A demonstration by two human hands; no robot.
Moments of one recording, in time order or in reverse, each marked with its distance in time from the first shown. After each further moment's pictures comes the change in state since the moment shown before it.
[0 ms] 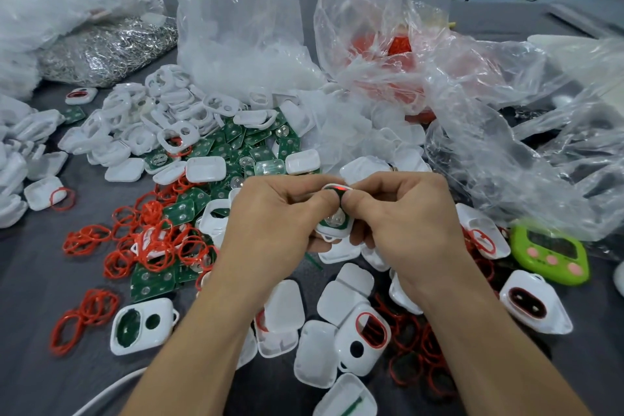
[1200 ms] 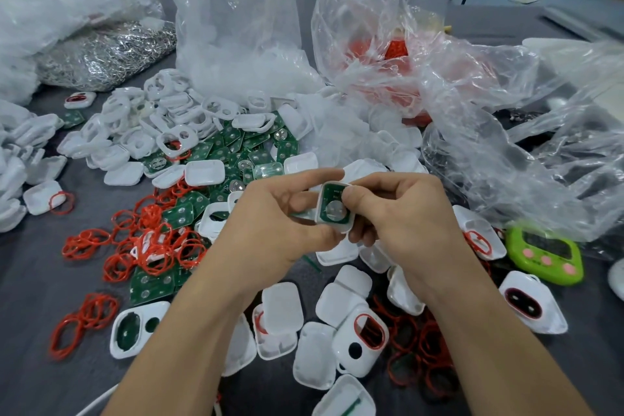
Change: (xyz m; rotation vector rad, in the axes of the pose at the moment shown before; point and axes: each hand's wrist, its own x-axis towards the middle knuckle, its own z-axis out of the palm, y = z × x) left_hand 0.003 -0.001 -0.013 -0.070 -0.239 -0.045; right_hand 0.001 -0.007 -0.006 0.041 -0.073 0.073
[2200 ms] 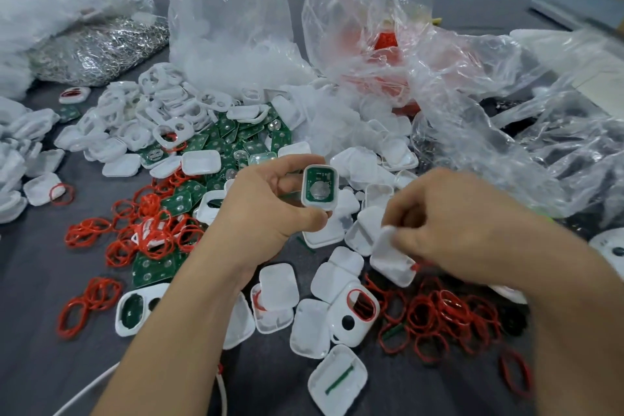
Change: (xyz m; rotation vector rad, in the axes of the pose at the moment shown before) left_hand -0.001 0.000 0.001 0.017 0.084 -0.048; right_hand -0.028 -0.044 -0.054 -1.050 -0.297 0.111
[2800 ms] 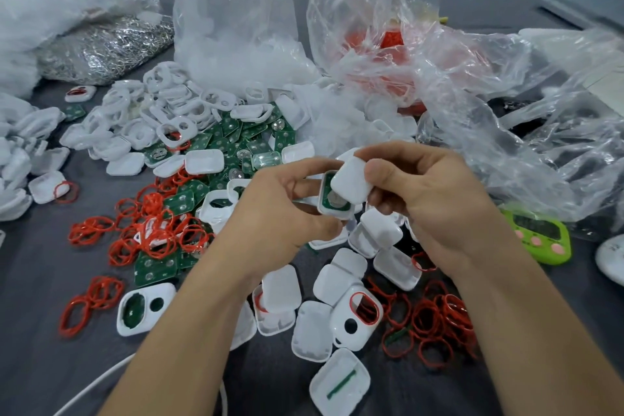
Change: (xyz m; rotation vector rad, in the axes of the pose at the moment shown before) left_hand 0.000 0.001 0.006 0.070 -0.075 0.041; right_hand 0.042 -0.005 0.036 1.275 0.240 -0.184
